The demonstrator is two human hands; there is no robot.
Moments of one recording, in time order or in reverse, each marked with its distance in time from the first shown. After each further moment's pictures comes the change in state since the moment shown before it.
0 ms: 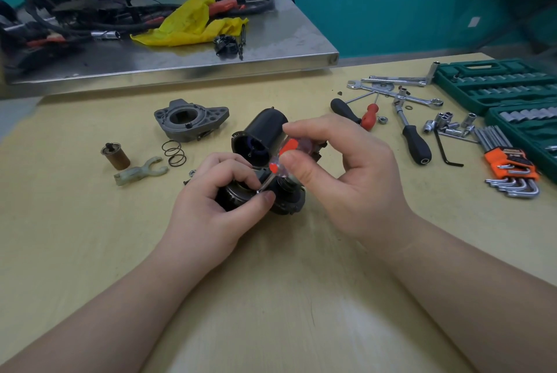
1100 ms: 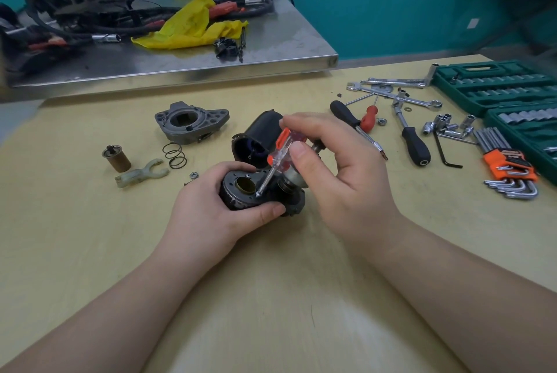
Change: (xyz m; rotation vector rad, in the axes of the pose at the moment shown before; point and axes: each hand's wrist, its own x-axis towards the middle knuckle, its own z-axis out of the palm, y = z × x) left_hand 0.004 0.000 -0.004 0.102 -0.015 -0.193; right_hand -0.003 0.002 0.007 -0.017 0.044 0.093
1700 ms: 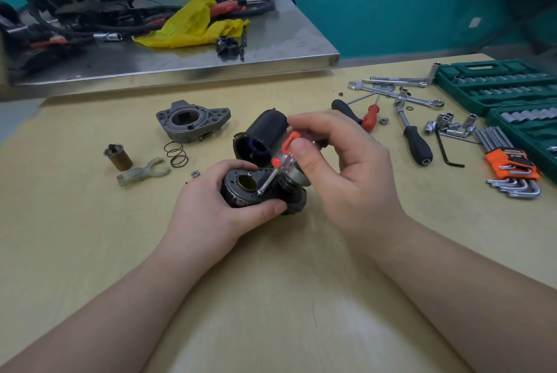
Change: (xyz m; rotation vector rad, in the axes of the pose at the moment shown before) left_hand 0.001 -0.001 0.001 0.002 -0.001 -0.008; right_hand 0.001 -0.001 0.001 0.055 0.021 0.012
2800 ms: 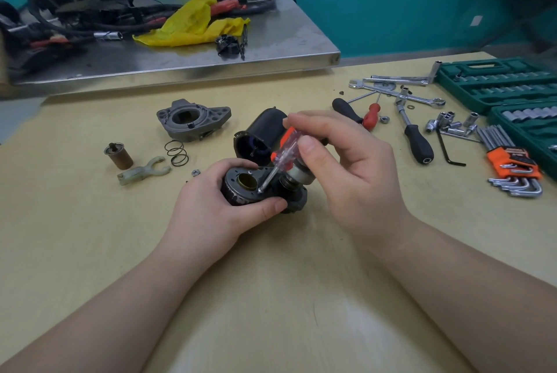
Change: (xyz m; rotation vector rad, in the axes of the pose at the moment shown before) left_hand 0.001 -0.003 0.000 -0.019 -0.002 -0.017; right_hand 0.000 -0.001 -0.001 0.075 0.009 0.052
